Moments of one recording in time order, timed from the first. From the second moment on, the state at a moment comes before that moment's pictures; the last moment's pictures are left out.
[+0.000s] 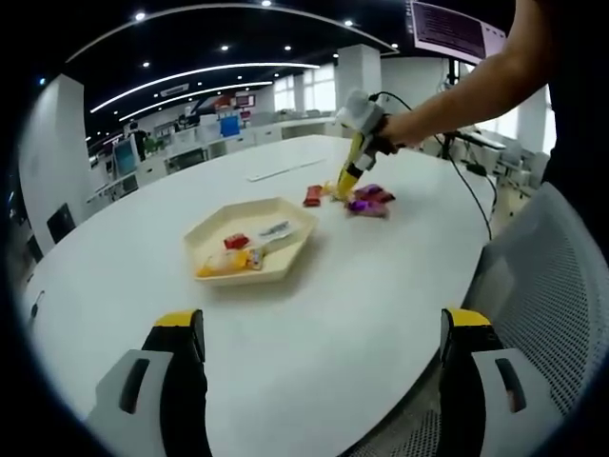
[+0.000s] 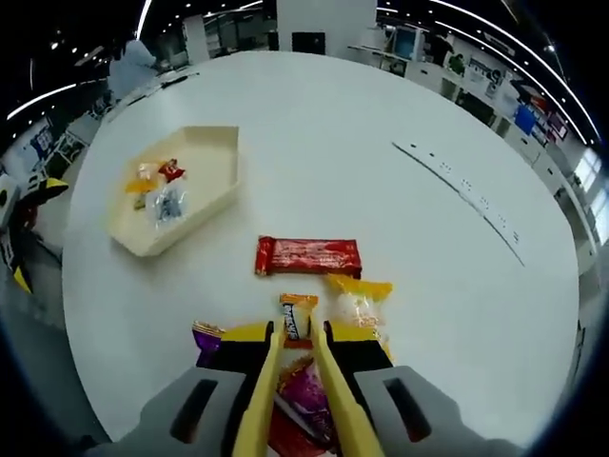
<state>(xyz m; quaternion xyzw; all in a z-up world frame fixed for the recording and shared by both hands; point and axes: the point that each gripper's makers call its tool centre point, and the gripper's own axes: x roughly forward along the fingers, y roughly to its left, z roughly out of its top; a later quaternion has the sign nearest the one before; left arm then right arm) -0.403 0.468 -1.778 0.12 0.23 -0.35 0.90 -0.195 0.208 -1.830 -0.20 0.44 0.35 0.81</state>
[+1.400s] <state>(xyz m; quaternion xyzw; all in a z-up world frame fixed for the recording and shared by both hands) -0.401 0.470 -1.773 0.11 0.22 -0.35 0.90 -0.179 0.235 -1.773 -0.21 0.41 0.37 0.81</state>
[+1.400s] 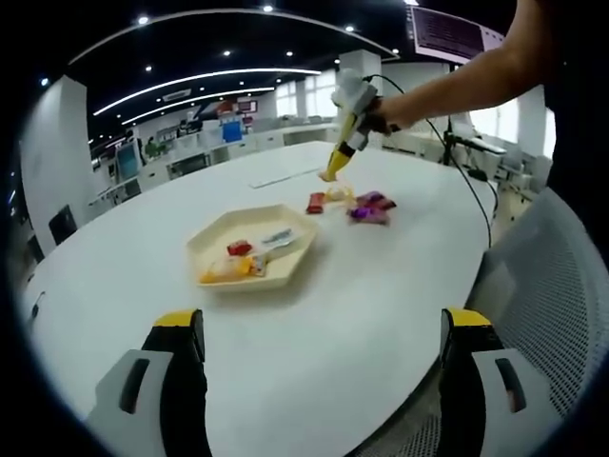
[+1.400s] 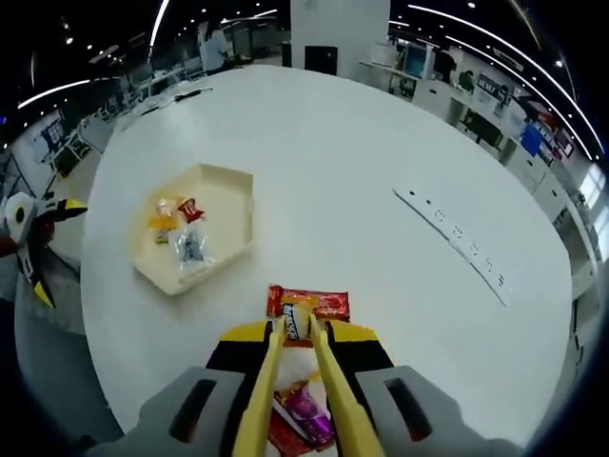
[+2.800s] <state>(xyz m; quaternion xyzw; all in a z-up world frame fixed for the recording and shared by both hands) -0.402 0.467 -1.772 0.12 0.21 -0.36 0.90 -0.195 0.365 -1.733 -0.25 0.37 0.45 0.77</state>
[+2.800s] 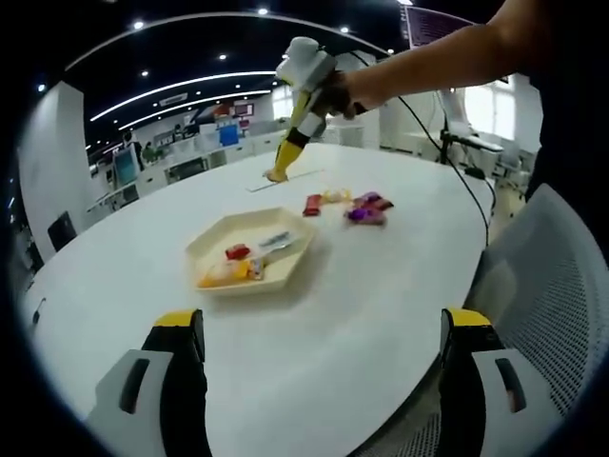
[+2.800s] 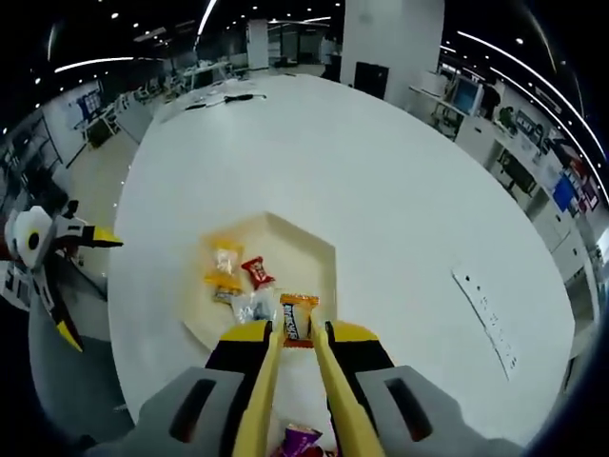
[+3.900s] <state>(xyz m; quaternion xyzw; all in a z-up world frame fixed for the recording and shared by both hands) -0.407 0.461 -1.776 0.13 0.22 -0.37 0.89 -0.193 0.379 -1.684 -0.25 0.33 0.47 0.78</state>
